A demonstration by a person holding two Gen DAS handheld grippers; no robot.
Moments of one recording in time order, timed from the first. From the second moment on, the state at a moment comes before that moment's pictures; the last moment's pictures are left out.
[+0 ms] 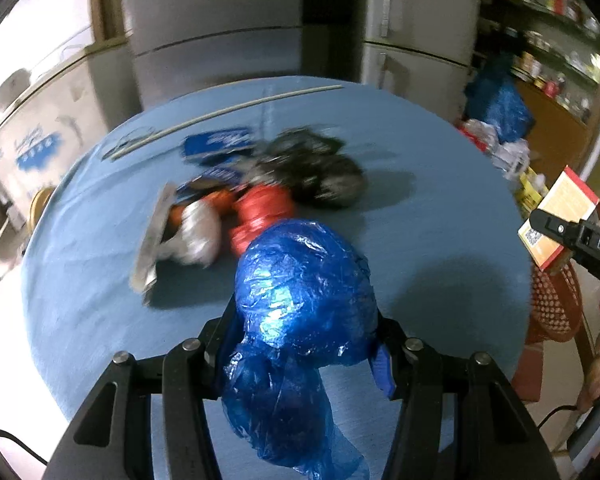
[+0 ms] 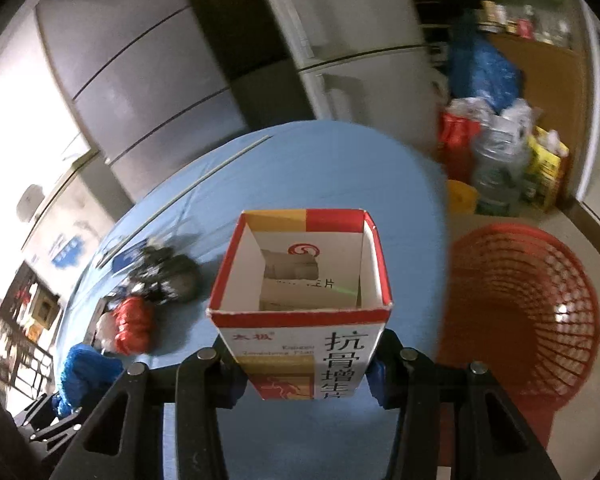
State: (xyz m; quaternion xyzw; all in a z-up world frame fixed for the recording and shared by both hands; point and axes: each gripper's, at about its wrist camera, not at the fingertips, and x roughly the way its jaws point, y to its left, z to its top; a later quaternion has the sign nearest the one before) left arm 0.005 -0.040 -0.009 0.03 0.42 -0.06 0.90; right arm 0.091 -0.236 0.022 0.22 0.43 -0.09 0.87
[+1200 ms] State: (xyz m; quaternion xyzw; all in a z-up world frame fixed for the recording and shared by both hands) left arm 0.036 -0.328 -0.009 0.15 0.42 -0.30 0.84; right arm 0.007 -0.439 -0.061 0.28 0.49 -0.25 0.79
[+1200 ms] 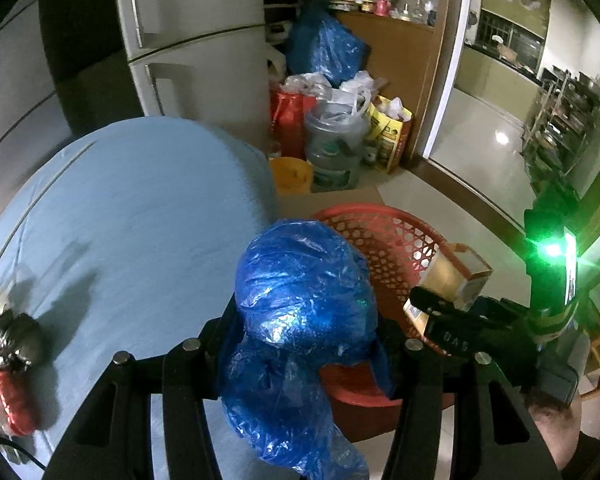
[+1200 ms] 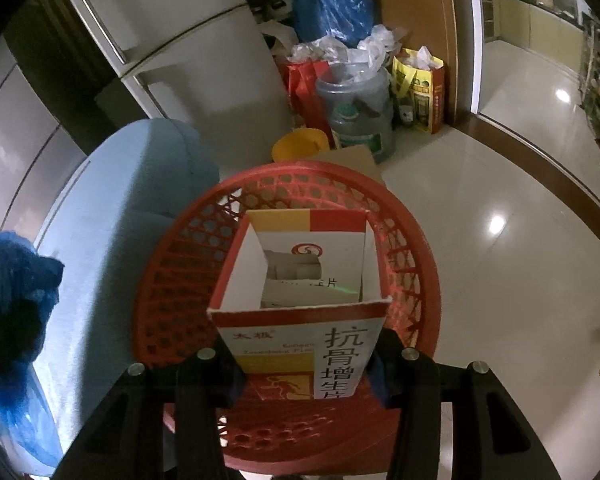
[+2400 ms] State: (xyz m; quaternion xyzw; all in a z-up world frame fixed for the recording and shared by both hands) left arm 0.054 -0.241 -0.010 0.07 0.45 -0.25 0.85; right arm 0.011 -0.402 -0.022 0.27 0.46 -0.23 0.81
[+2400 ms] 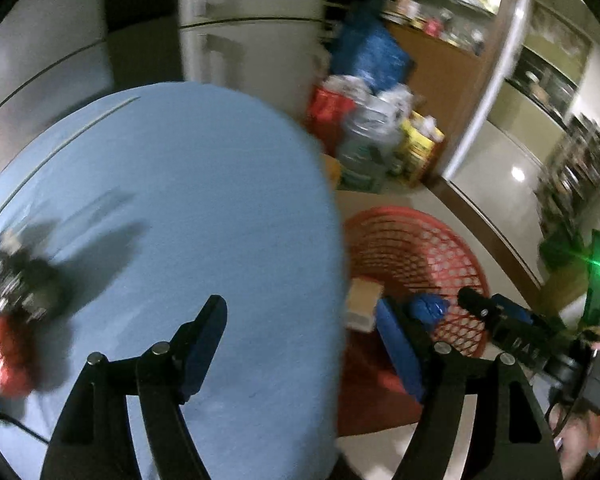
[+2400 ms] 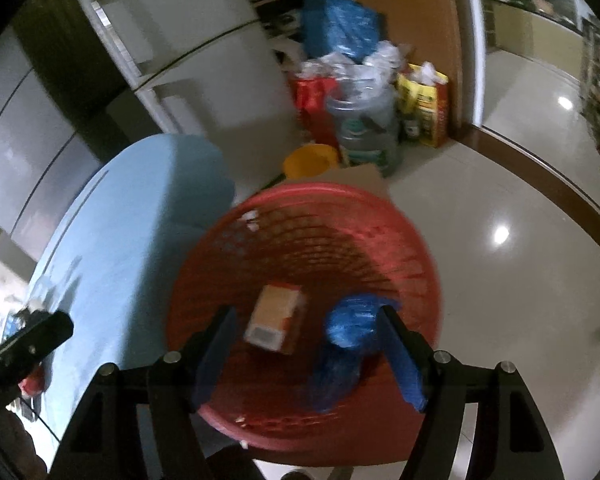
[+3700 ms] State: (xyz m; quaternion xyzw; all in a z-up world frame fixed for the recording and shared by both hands) left arm 0.089 0.117 -0.047 -0.10 0.43 0.06 0.89; right arm 0.218 -0.059 -0.022 0.17 0.54 0.15 0.81
